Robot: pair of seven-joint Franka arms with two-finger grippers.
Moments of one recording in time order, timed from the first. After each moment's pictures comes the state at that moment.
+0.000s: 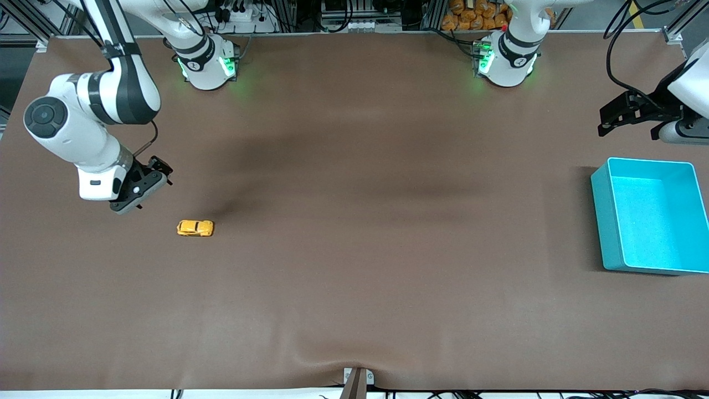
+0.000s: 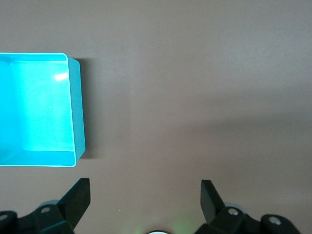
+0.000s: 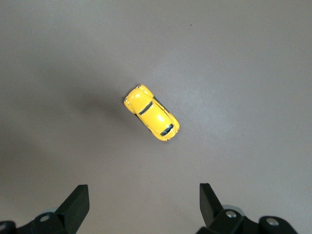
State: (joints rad) left arm 0.00 -0.01 -0.08 -1.52 0.00 1.48 0.00; right arm 0.05 0.05 -0.02 -2.22 -0.05 2.30 -0.75
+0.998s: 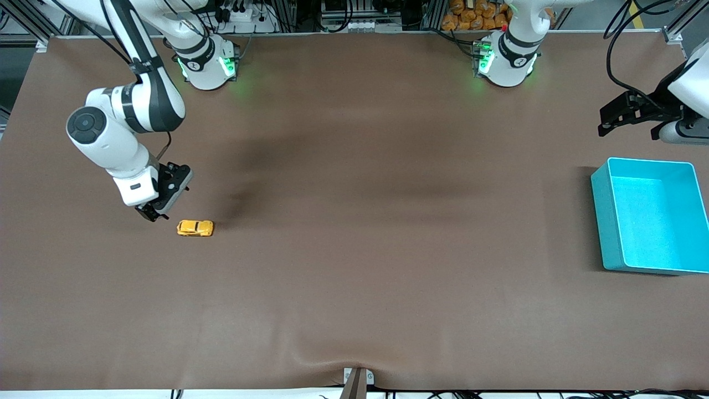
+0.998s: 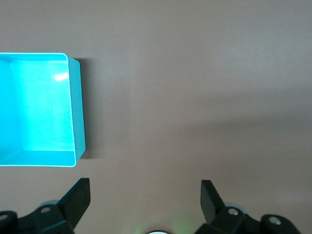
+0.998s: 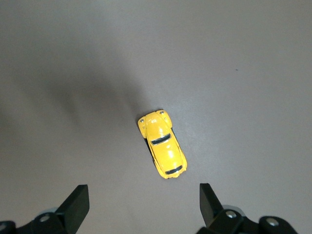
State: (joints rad) left arm 0.00 -0.01 -0.08 -1.52 0.00 1.48 0.00; right arm 0.09 0.11 -0.01 -2.29 -0.05 2.48 -1.05
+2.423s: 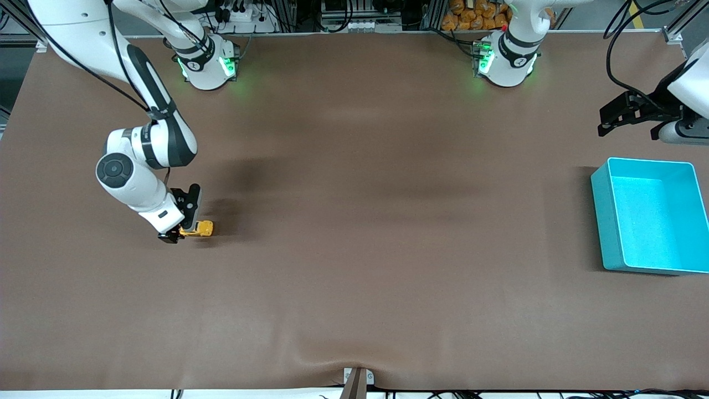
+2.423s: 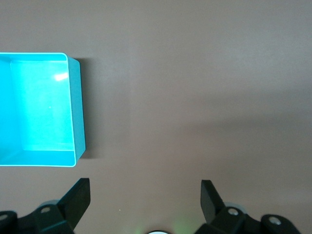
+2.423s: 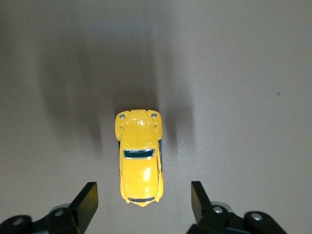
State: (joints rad) left arm 0.00 -0.01 -0.08 -1.52 0.00 1.48 0.00; right arm 0.09 0.39 -0.02 -2.13 -0.14 2.54 -1.34
